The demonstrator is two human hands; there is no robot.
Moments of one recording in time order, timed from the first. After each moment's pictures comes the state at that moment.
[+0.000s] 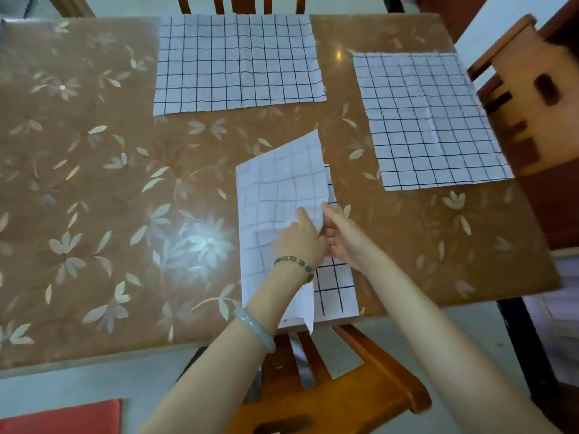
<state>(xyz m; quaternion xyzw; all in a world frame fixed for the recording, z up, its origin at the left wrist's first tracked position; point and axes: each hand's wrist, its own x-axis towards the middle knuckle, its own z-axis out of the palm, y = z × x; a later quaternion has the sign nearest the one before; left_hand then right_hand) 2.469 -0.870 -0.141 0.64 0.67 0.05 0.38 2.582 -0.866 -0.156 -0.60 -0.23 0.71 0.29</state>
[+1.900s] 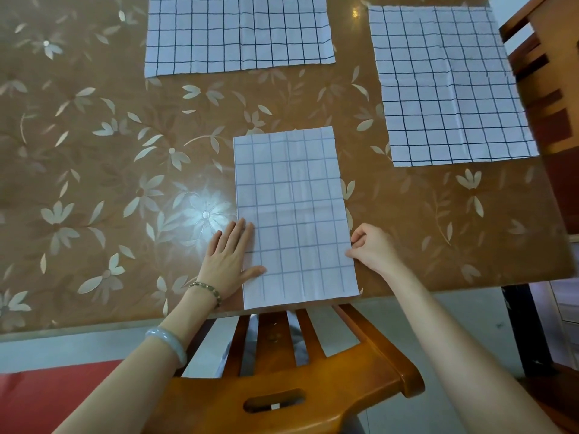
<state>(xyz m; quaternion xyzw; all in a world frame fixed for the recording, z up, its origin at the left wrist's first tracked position) 2.327 -0.927 -0.259 0.80 0.56 -0.10 0.17 2.636 -0.916 -0.200 -0.76 -0.49 0.43 0.03</state>
